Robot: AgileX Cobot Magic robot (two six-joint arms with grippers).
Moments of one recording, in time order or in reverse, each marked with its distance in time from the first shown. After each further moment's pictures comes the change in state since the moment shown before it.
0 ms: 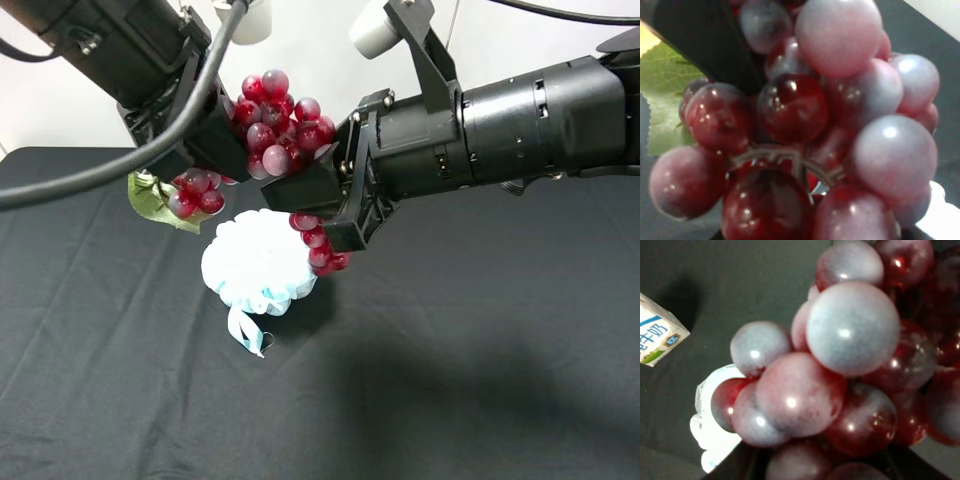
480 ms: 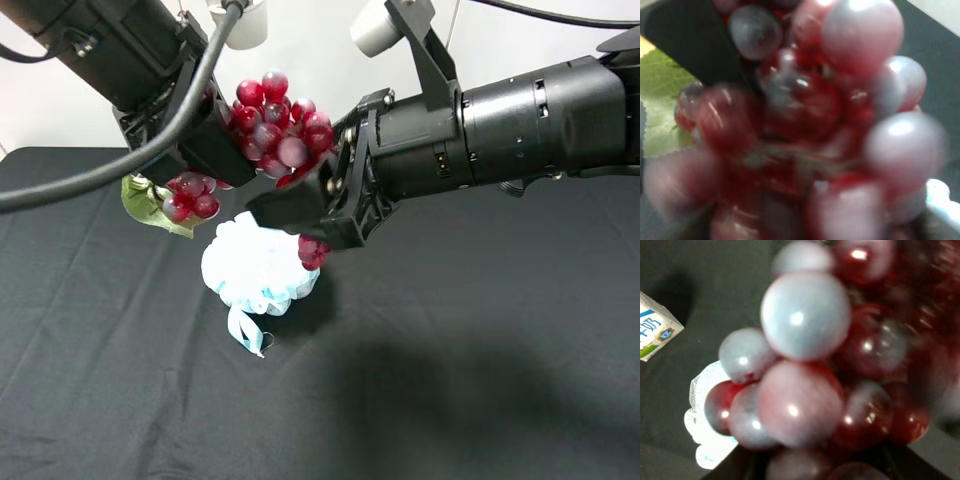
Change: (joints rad) left arm 0.000 0.000 0.000 0.001 0.029 0.008; right arm 0.000 0.000 0.000 0.003 0.004 0.017
